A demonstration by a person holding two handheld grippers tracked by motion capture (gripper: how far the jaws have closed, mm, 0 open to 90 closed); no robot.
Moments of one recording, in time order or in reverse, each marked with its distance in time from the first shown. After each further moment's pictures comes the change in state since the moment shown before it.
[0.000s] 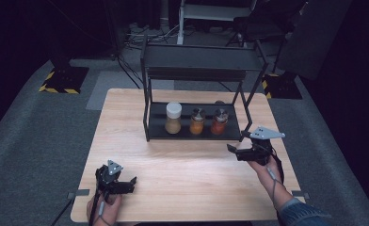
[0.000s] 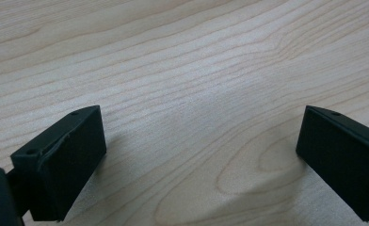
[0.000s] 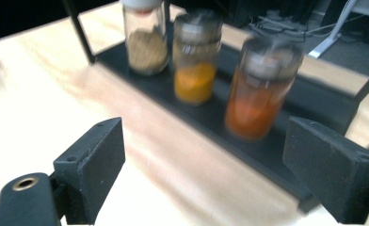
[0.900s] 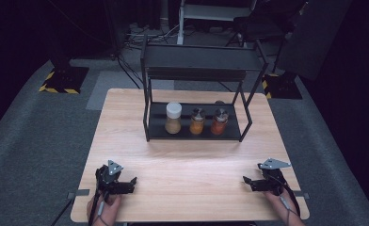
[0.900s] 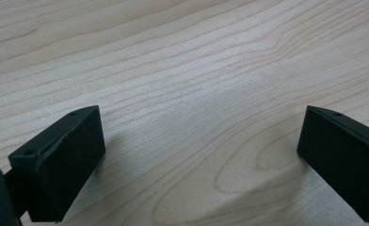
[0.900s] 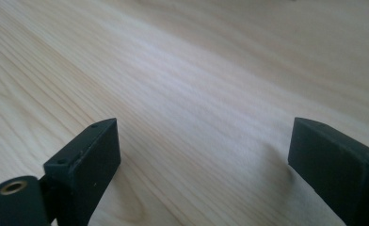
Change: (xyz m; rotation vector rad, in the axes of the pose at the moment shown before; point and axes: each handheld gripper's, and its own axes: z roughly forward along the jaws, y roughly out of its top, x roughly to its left) left arm 0.000 0.000 0.000 0.003 -0.004 0.004; right arm -0.002 -0.086 -0.012 0.272 -0.088 0.071
